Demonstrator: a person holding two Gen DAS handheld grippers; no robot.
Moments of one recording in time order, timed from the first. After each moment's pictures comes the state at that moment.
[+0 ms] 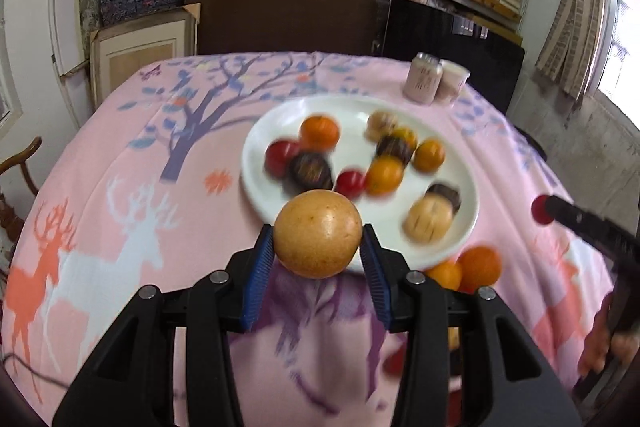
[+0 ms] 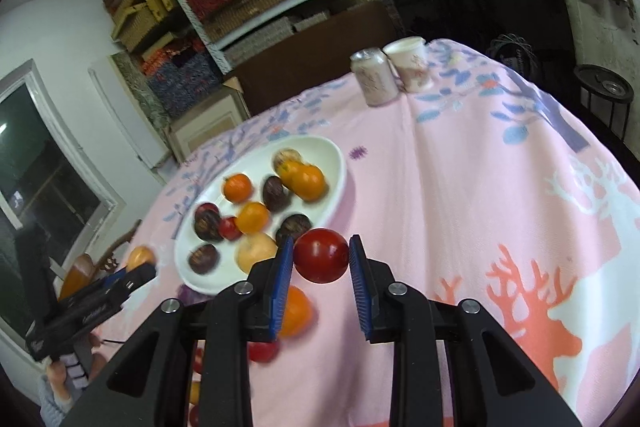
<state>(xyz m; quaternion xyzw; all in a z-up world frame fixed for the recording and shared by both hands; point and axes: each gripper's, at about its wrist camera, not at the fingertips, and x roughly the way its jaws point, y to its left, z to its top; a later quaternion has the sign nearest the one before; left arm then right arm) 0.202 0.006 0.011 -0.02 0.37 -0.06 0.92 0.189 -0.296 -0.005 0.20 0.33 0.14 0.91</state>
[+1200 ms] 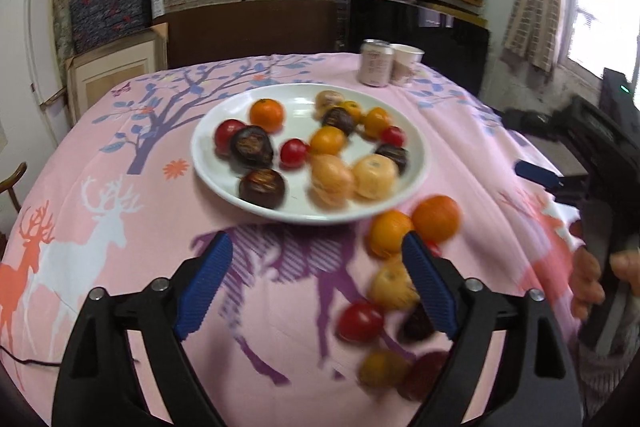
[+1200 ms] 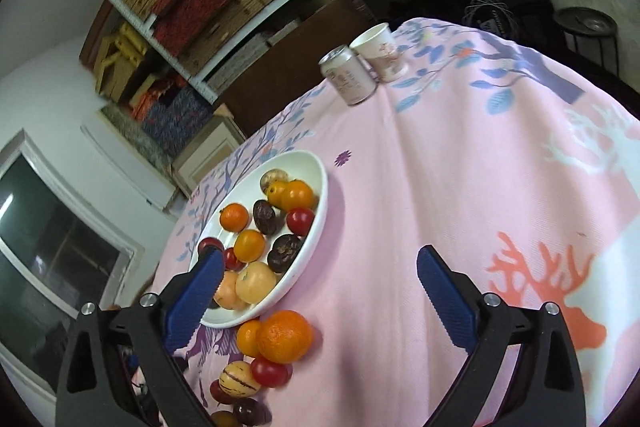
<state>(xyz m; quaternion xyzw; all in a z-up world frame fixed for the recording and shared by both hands) 0.146 -0.033 -0.012 0.02 0.35 -0.11 0.93 0.200 -0.328 -0.030 0.31 0.33 0.12 0.88</state>
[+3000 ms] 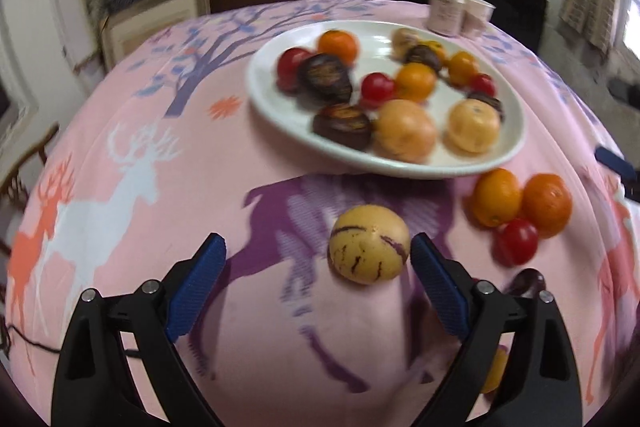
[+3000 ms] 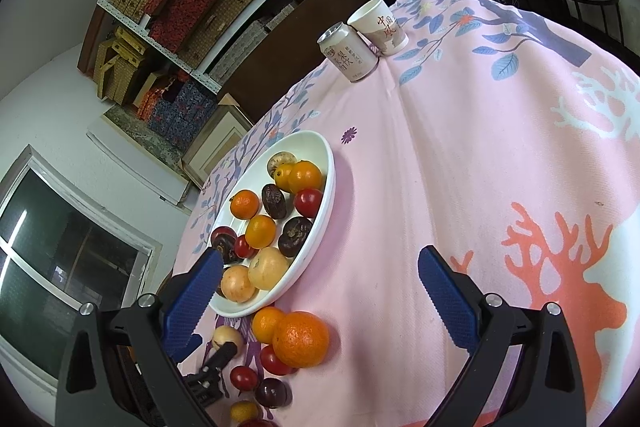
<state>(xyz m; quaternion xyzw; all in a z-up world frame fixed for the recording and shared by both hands) 0.186 0.000 -0.053 0.02 0.44 0.00 0.90 0.203 -0.325 -0.038 0.34 0.36 0.15 0.85</state>
